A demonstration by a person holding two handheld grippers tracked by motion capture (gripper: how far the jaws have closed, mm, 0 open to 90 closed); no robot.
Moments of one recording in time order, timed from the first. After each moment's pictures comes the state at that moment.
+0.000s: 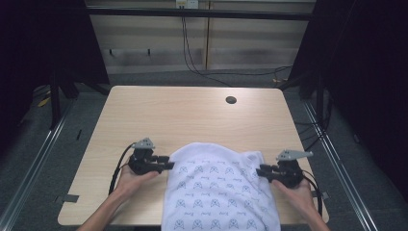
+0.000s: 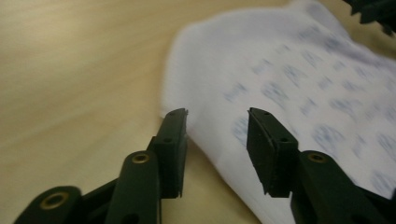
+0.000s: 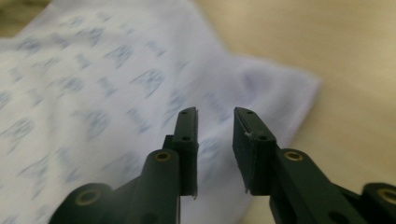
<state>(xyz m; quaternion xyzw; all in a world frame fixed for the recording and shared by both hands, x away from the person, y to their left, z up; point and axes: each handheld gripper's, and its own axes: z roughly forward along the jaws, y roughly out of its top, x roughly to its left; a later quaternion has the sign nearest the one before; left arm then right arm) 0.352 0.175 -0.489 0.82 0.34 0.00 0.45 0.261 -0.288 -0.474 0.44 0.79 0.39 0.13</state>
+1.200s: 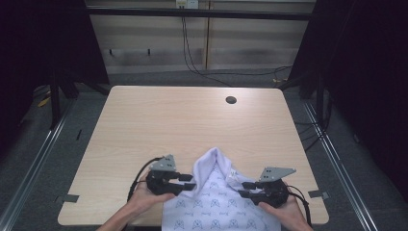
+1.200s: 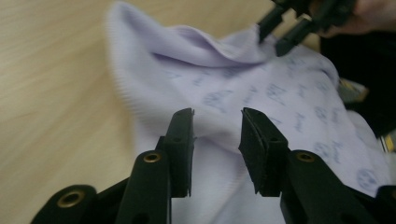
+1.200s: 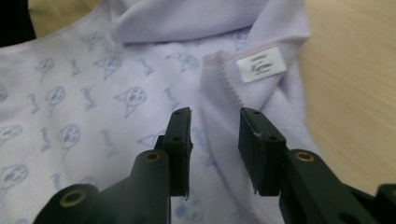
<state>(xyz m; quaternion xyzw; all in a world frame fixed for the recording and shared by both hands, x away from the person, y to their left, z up) 0.288 0.133 -0.470 0.85 0.21 -0.04 0.49 0.214 -0.236 -0.478 0.34 0.84 0.42 0.08</state>
